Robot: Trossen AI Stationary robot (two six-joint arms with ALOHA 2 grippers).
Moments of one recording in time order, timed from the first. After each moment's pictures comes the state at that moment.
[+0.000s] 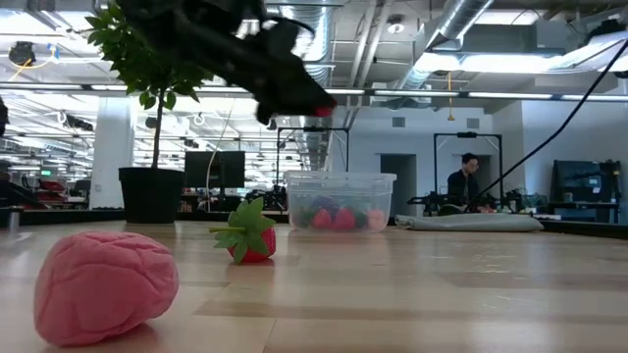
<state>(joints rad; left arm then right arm) 0.13 1.61 0.88 0.40 -0.08 -0.14 0.55 1.09 0.92 0.00 0.71 0.25</state>
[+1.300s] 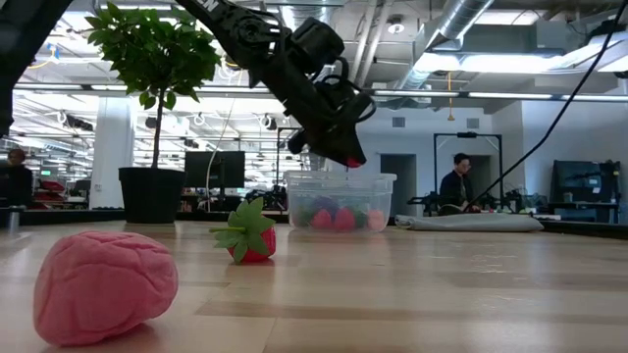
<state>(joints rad) 0.27 1.93 1.35 -0.09 -0.14 -0.24 0.96 1.01 0.92 -0.19 1.16 0.28</state>
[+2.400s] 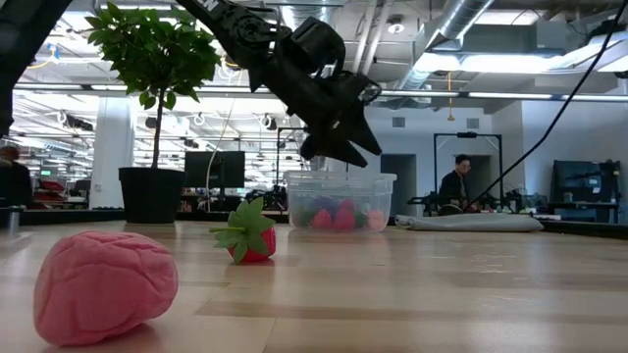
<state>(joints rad) 0.26 1.93 1.35 -0.08 0.22 -0.24 0.95 1.01 0.92 -0.35 1.15 0.47</state>
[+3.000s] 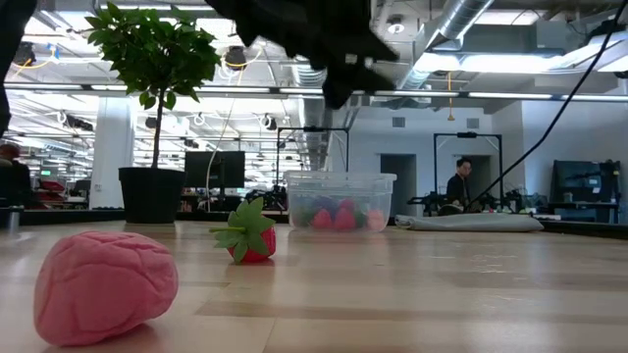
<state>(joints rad) 0.07 1.77 1.34 -0.12 0.40 -0.08 0.96 1.02 0.92 -0.59 1.14 0.75</state>
